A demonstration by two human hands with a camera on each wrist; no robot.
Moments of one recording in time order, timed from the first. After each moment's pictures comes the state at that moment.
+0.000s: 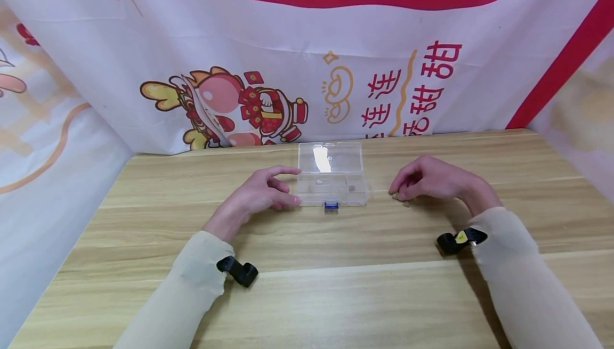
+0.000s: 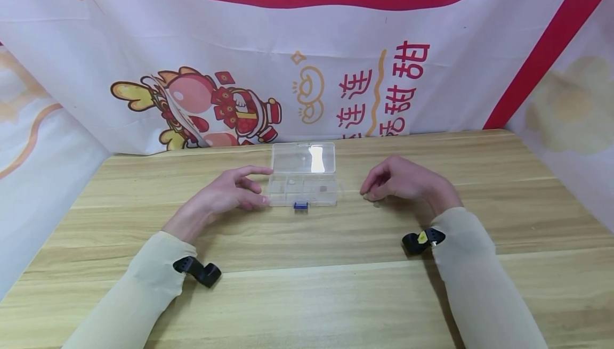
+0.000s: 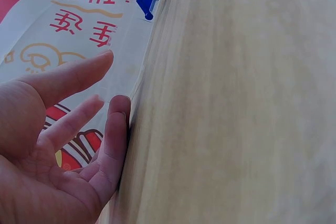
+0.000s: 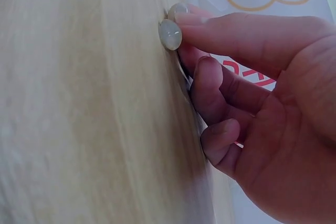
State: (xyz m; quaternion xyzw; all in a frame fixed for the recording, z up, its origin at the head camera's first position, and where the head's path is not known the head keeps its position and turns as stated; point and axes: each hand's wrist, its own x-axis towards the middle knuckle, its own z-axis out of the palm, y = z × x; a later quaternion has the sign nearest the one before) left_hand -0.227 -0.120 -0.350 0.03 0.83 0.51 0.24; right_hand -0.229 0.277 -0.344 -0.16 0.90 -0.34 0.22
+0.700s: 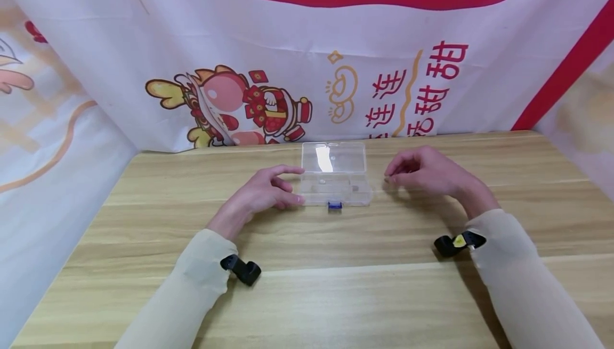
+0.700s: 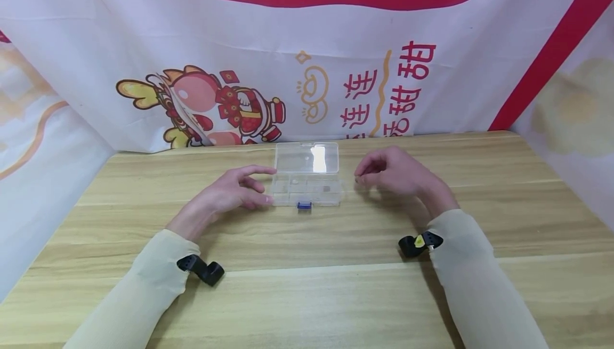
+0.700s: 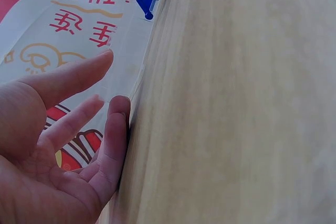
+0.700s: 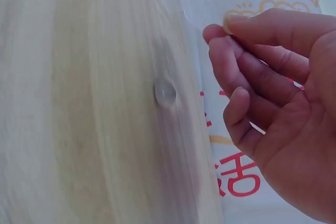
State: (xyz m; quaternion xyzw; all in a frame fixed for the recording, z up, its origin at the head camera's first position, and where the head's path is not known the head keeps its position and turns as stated) left_hand -0.227 -0.120 -0.351 0.02 0.83 0.51 0.24; right_hand -0.225 0.256 -0.333 -0.14 0.91 -0.37 0.14
